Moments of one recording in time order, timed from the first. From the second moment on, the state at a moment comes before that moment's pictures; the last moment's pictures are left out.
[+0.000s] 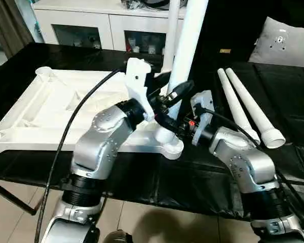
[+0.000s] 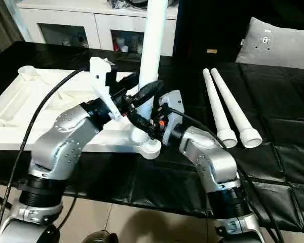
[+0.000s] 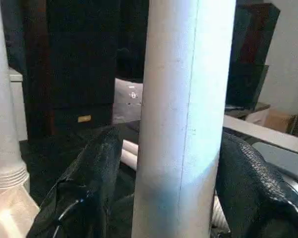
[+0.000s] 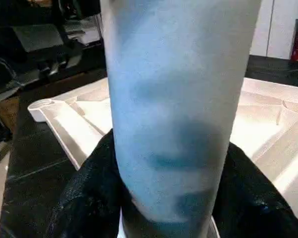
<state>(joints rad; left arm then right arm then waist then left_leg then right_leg) -0.56 0.07 -0.11 -0.06 -0.35 0.44 -0.47 -0.43 -0.20 0.11 0.06 0.39 0.46 0.64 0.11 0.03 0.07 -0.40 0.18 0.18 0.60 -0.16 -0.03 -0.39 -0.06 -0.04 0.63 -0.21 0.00</state>
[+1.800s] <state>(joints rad) -0.73 0.17 0.13 0.06 -0.78 0.79 -0.71 -0.49 -0.38 -0.22 0.06 0.79 0.78 0.80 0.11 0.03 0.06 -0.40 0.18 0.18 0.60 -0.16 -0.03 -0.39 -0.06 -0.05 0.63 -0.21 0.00</state>
